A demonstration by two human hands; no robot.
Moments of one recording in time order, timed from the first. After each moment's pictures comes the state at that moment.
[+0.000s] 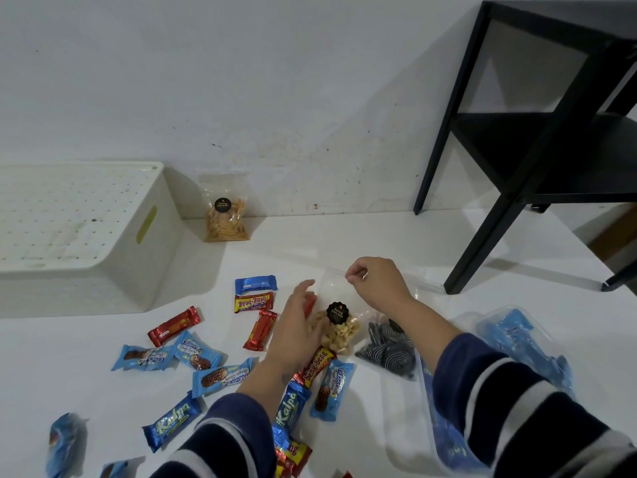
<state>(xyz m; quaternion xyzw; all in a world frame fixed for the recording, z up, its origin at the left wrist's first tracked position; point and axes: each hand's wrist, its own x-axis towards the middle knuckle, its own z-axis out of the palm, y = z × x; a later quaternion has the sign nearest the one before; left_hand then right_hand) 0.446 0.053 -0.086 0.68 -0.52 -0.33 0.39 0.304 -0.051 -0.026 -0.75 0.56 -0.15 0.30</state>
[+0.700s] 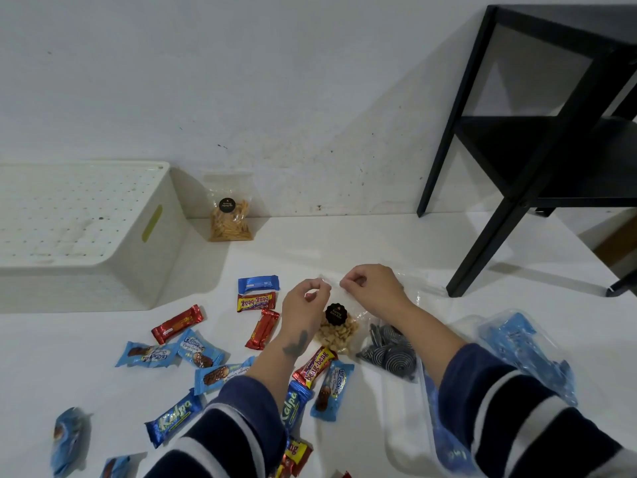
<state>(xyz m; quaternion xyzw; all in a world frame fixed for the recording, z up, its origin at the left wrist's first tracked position) 0.432 0.028 -0.055 0.69 -0.33 -0.41 0.49 0.306 -0.037 -0.017 -0.75 0.55 -0.14 0.34</state>
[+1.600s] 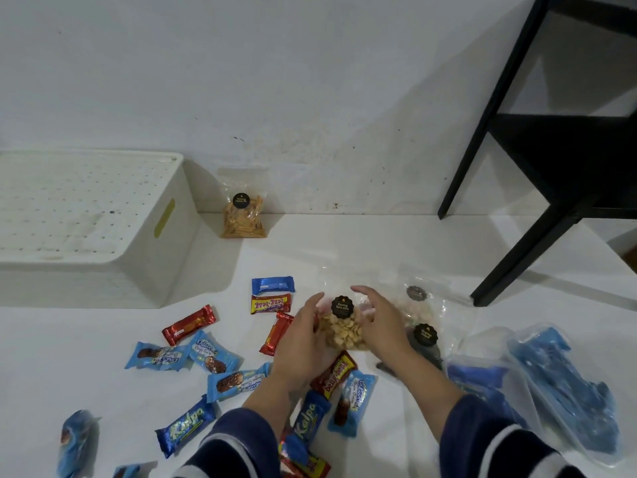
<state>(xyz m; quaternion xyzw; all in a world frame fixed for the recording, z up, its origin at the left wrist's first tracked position) 0.468 0.057 -0.114 0.72 -0.52 -0.30 0.35 0.328 -0.012 -0.083 -0.67 0.58 -0.21 0.41</state>
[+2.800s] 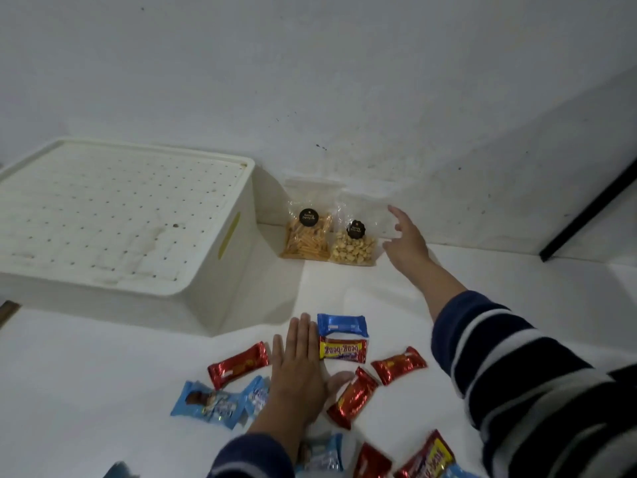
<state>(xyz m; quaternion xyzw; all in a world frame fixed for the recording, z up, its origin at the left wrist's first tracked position) 0.596 0.041 -0.155 0.80 -0.57 -0.18 -0.05 0.501 -0.191 -0.065 -0.68 0.55 -0.25 0.42</state>
